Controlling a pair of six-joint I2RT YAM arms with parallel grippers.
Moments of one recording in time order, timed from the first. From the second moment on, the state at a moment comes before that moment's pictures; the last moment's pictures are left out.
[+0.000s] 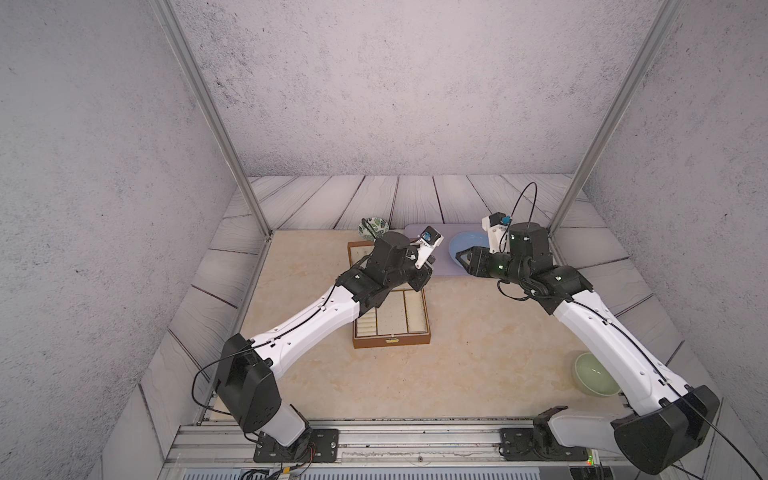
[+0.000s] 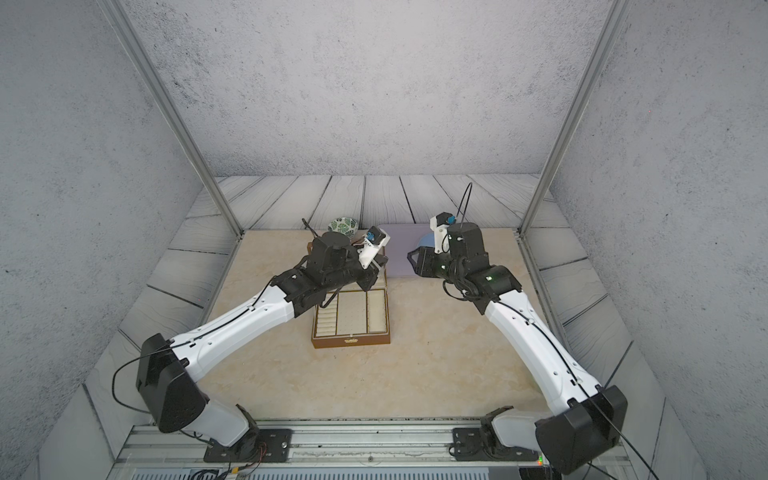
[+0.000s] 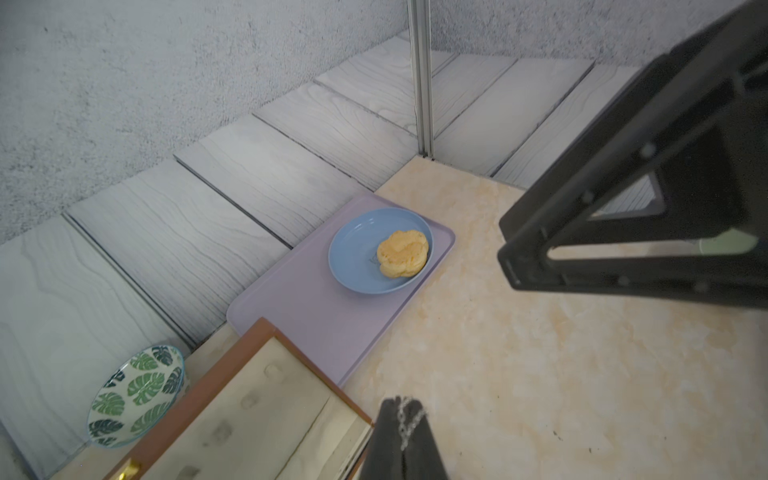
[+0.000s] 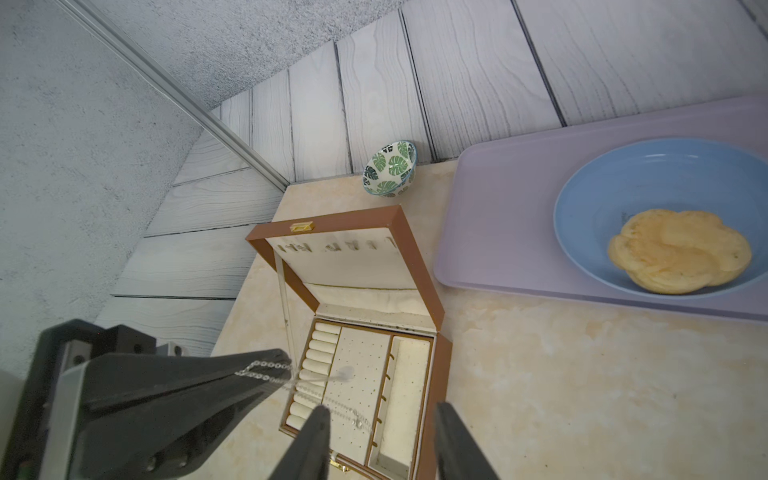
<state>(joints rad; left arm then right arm) -0.76 1.53 1.36 -0.25 0.08 0.18 0.42 1.28 1.29 -0.53 -0.26 0.44</state>
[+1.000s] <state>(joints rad) -0.70 1.04 1.09 -0.72 -0.21 0.03 0.59 1.63 1.28 -0.24 -0.25 0.74</state>
